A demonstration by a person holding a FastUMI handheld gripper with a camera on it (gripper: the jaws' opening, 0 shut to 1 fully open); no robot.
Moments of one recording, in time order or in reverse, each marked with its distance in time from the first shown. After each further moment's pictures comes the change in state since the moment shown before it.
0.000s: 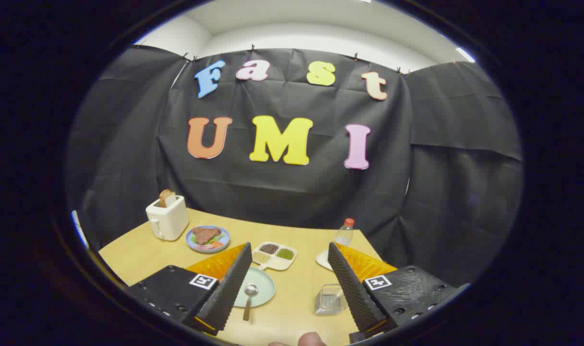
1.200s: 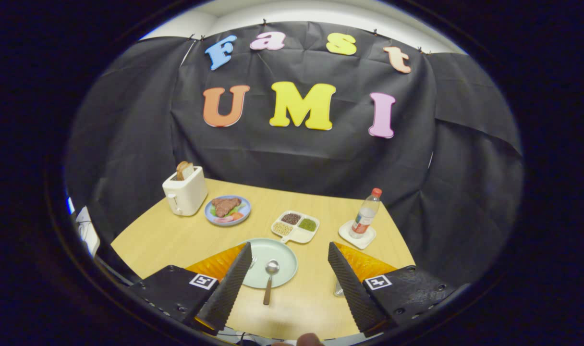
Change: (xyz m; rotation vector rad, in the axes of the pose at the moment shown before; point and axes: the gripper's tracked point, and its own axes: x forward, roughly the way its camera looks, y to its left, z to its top) arm 0.016 0.042 -0.048 -0.046 0.273 0.107
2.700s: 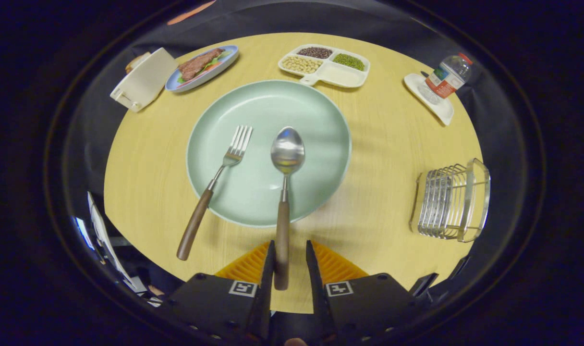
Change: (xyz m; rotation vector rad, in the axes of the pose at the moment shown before) arm 0.124 0.040 -0.201 0.088 0.941 0.096
